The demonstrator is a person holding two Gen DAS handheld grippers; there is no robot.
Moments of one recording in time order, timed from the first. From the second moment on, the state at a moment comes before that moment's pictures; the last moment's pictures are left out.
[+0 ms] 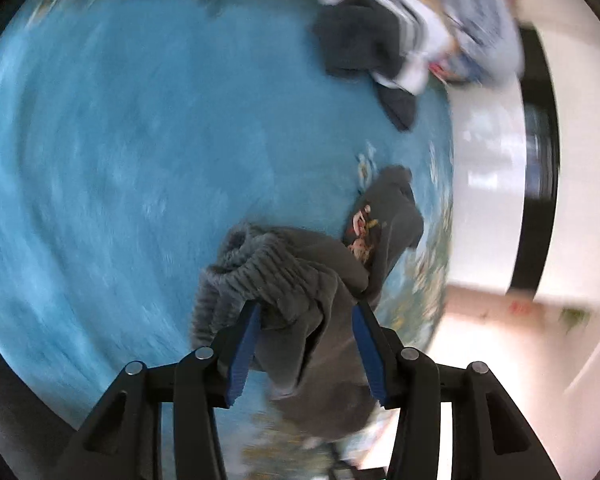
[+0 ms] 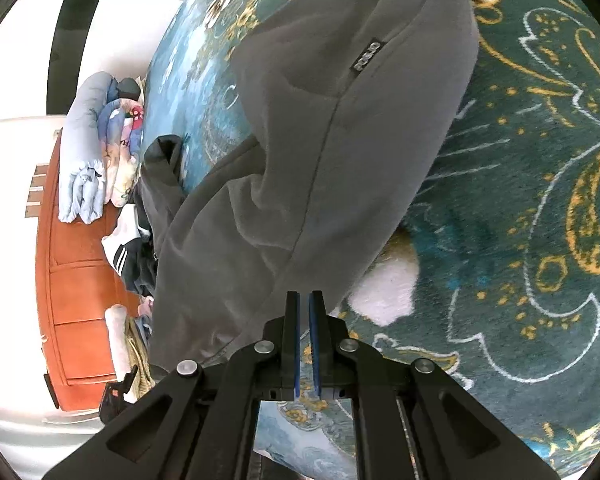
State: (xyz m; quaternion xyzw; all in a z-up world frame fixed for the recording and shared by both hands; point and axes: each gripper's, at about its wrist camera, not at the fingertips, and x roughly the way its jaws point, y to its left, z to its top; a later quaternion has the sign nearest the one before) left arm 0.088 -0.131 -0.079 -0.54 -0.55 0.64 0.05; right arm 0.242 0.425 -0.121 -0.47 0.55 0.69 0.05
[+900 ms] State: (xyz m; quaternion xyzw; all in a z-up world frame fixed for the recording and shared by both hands) left arm 0.067 -0.125 -0.106 -0.55 -0.59 0.59 -0.01; right arm 0.263 0.551 -0.122 -0.34 0.60 0.69 0.21
